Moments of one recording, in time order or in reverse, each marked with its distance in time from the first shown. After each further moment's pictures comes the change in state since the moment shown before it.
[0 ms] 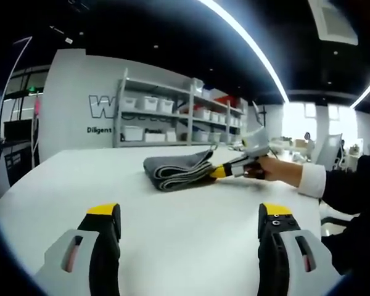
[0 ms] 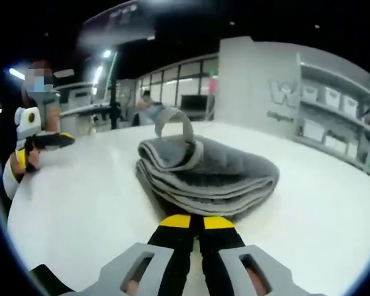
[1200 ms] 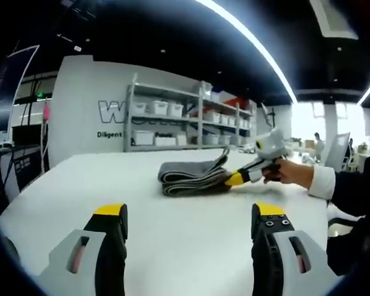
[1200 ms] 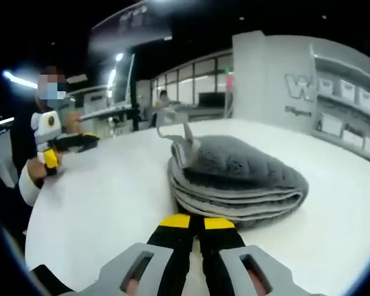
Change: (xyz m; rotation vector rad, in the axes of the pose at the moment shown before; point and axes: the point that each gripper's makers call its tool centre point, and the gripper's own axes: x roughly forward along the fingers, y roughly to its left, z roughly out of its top) left arm -0.009 0.016 0.009 0.012 -0.025 0.072; right arm -0.007 0.055 0.003 0.037 0.021 0.136
